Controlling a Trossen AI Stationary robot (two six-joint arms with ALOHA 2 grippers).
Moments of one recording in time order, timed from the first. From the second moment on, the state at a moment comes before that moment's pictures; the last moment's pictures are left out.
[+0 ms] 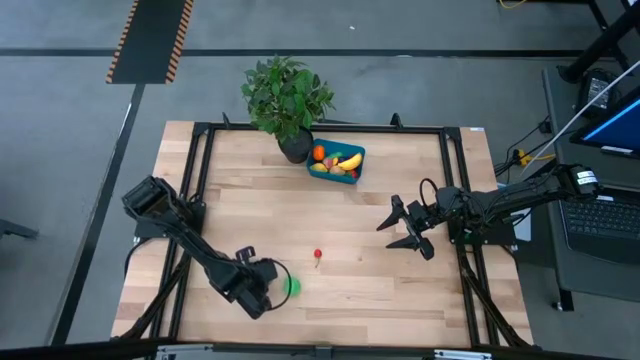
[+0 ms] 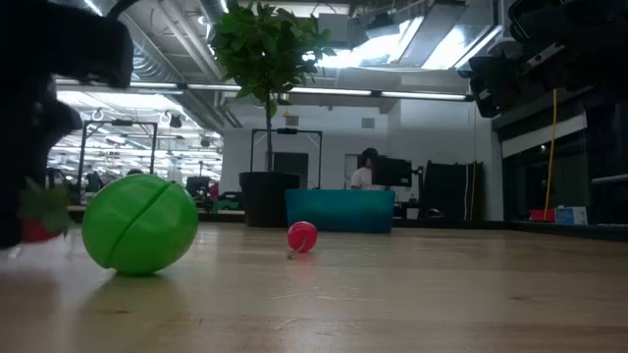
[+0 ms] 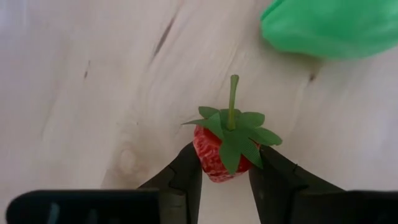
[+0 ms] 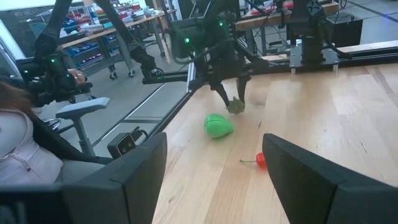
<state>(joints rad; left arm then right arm) -0.72 1.79 1.04 -0.68 -0.33 -1.11 0.12 0.87 0.19 0.59 -0.31 0.21</state>
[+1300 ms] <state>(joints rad) -0.65 1.37 0.70 0.11 -0.70 -0.40 0.12 0.87 0.19 0.59 -0.31 0.15</state>
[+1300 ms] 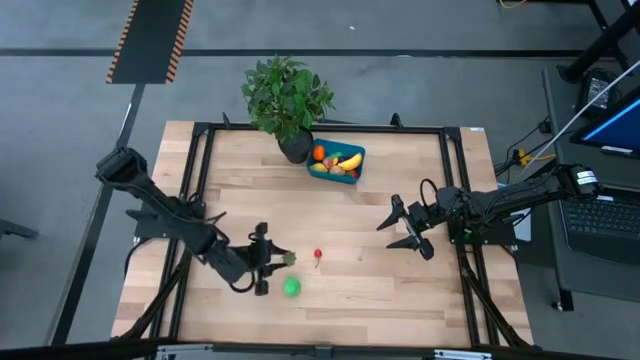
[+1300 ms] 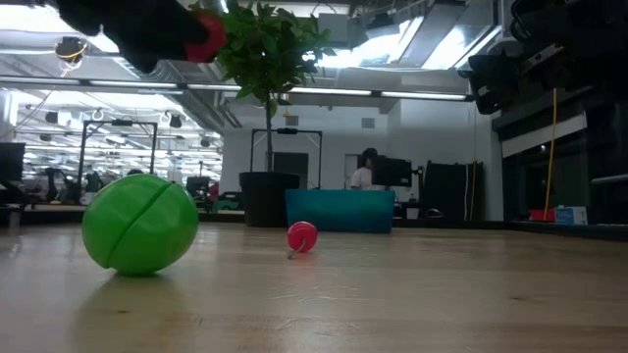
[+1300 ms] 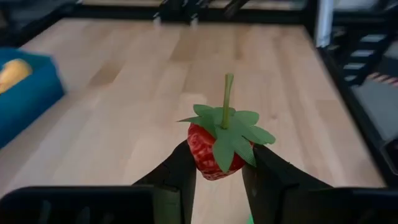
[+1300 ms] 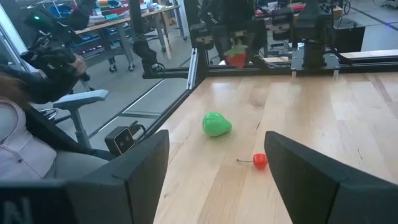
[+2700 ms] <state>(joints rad) -0.02 1.65 0.63 0.84 0.19 0.04 0.10 1.17 0.41 0.61 -0.02 -0.11</state>
